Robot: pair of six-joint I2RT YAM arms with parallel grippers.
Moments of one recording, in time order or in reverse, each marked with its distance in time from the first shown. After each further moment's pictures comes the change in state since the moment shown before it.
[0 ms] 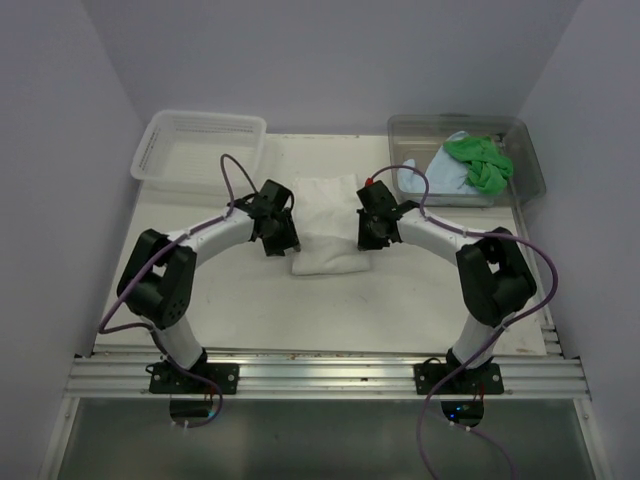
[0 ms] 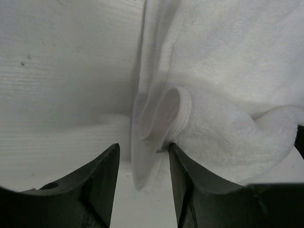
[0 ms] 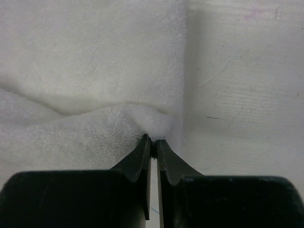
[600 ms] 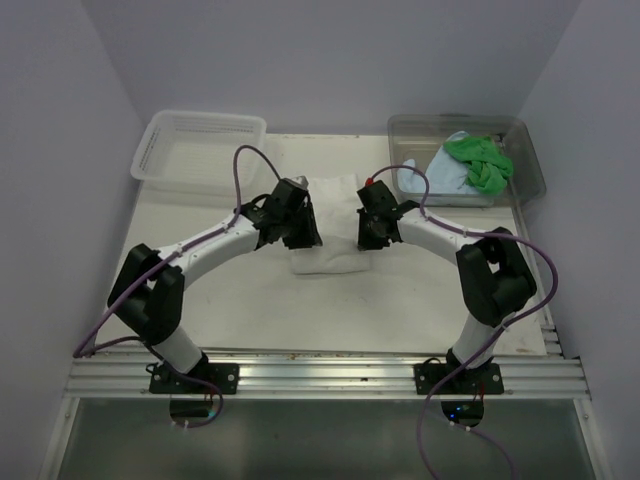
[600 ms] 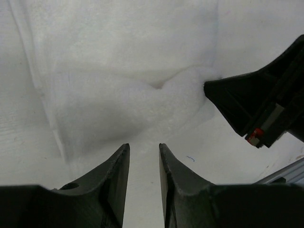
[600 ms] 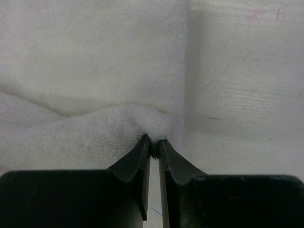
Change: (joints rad) left arm -0.139 -0.131 0.027 0.063 0.021 0.060; right arm -0.002 0.000 0.000 0.003 -0.005 0.002
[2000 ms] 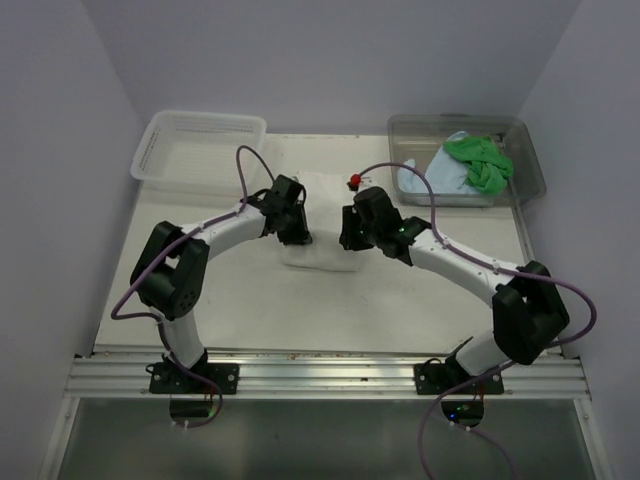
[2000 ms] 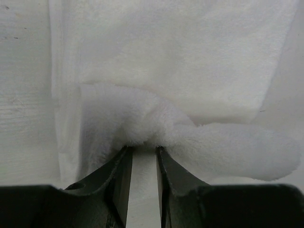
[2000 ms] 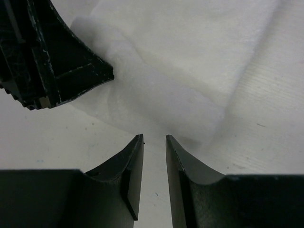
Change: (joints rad) left arm 0.100 0.208 0.046 0.055 -0.004 0.023; right arm 0.127 -0.283 -0.112 0.154 0.008 -0.090
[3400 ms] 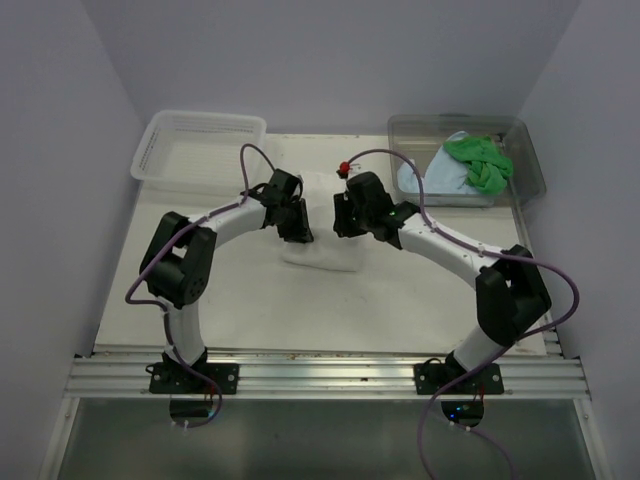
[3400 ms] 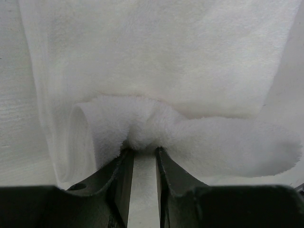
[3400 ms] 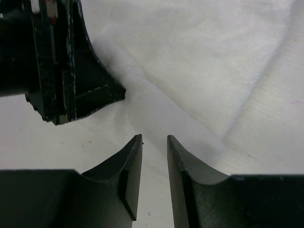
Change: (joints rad) left arm 0.053 0.095 0.072 -0.006 0.139 0.103; right arm -0.013 0.146 0.160 -0.007 -0.031 -0.093
